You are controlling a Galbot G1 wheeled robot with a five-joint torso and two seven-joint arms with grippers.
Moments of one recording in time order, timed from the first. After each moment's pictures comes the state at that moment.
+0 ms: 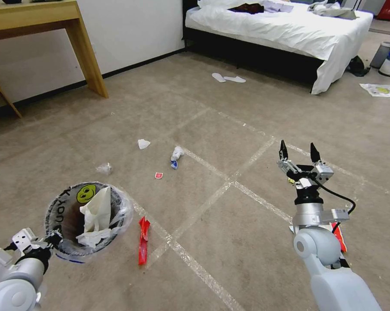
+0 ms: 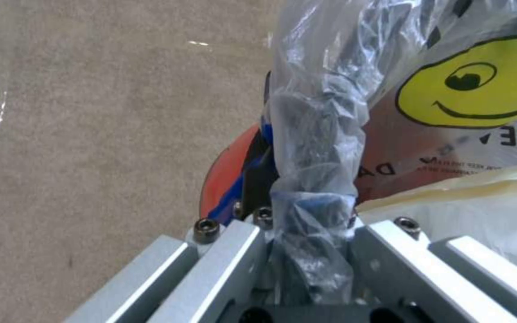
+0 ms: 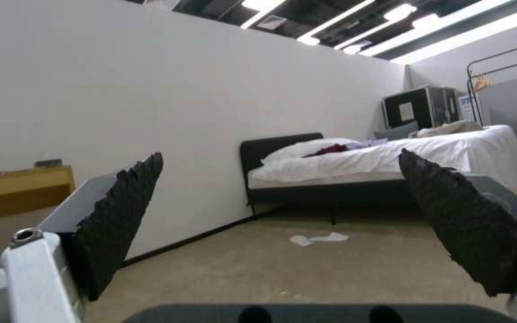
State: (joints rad) left arm 1.55 -1.38 -1.04 -2.10 -0.94 0.58 -0.30; right arm -1.21 1.20 0.52 1.86 0.52 0.39 0.05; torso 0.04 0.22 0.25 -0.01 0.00
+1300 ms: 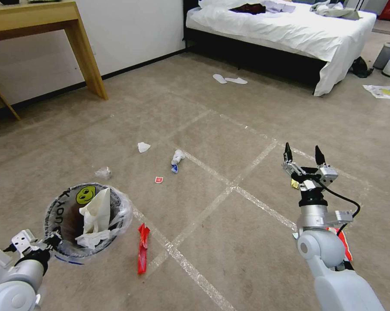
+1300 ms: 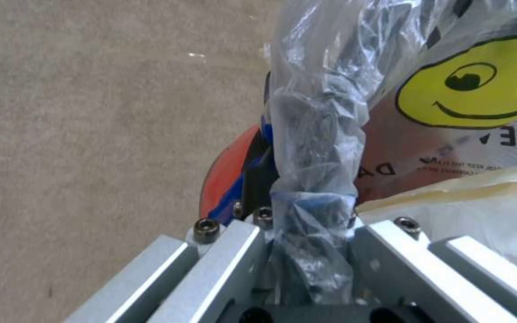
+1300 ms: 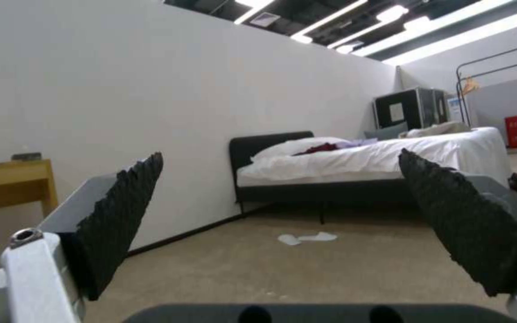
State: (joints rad) left arm 1.56 -1.38 -1.05 -2.10 -0.93 0.57 -0.30; right arm -1.23 1.20 0.54 1.84 0.51 0.40 0.05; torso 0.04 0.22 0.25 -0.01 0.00
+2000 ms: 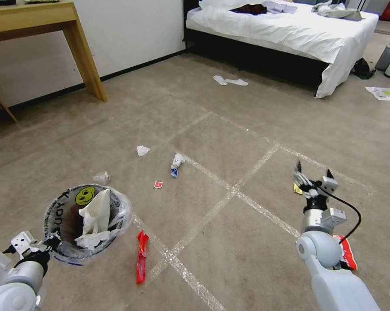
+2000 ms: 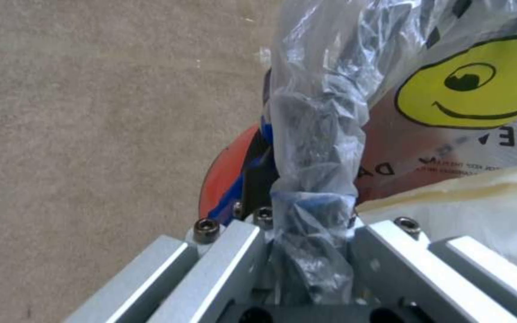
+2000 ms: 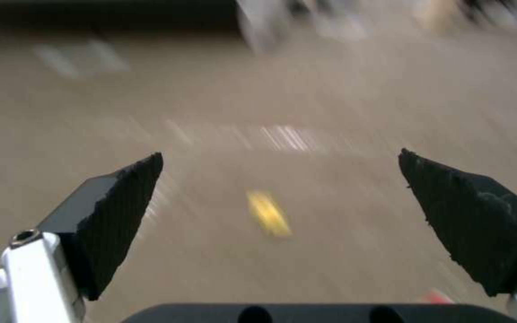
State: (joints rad) left arm 1.56 -1.39 -1.05 -2.10 -0.92 0.56 -0.29; right arm -1.19 1.19 0.54 1.61 0.51 -0.05 0.58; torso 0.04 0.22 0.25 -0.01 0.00
